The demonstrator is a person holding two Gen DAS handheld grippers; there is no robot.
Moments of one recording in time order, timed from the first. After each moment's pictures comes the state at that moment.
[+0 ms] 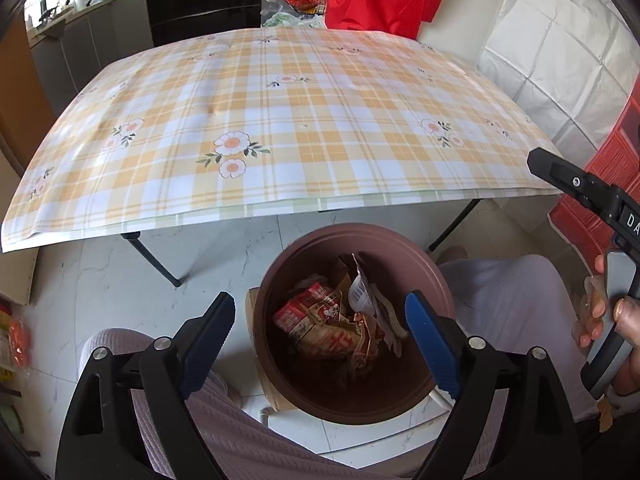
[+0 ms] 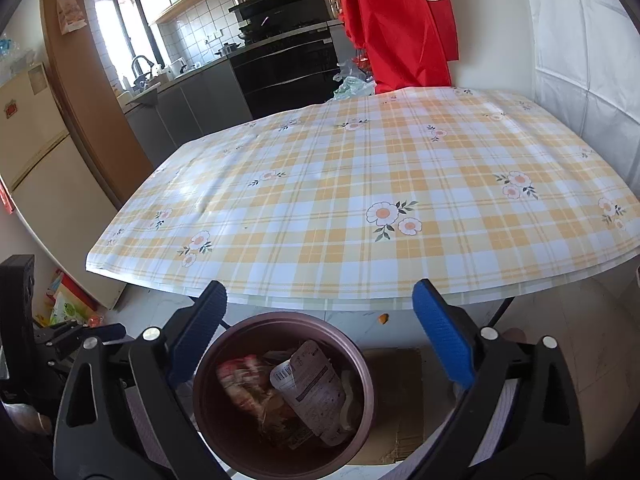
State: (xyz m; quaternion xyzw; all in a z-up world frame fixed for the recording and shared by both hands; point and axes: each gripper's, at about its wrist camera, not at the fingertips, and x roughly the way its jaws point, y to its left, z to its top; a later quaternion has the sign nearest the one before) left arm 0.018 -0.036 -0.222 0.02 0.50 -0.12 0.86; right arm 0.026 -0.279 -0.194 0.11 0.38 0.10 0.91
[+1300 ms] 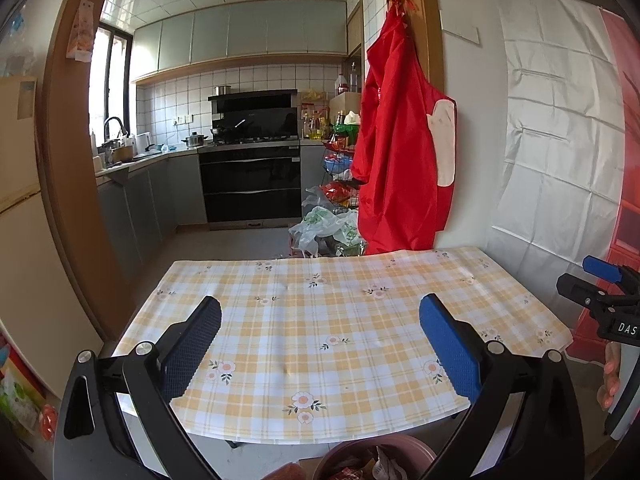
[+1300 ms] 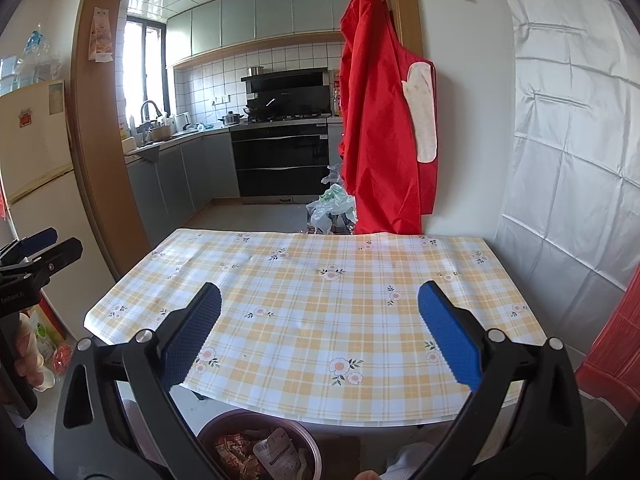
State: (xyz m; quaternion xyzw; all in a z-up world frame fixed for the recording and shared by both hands) left arm 0.012 -0.021 0.038 0.02 0.20 -0.06 0.98; right arm 0.013 -0.300 0.022 0.03 0.24 0.06 0.97
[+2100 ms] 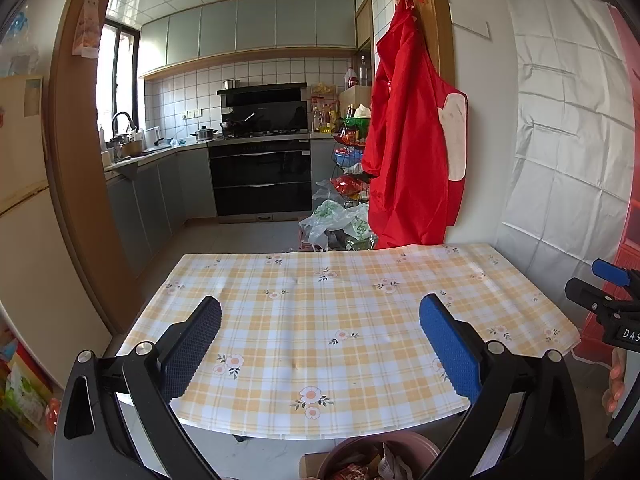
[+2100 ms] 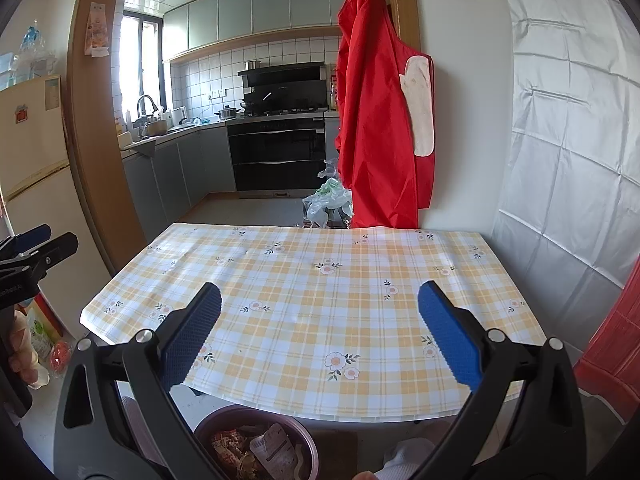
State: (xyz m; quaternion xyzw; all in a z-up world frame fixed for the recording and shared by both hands) left arm 0.017 -0.019 0.035 0.02 0.21 -0.04 0.98; right arm 0.015 -0.301 0.016 0.03 0.25 0.05 0.97
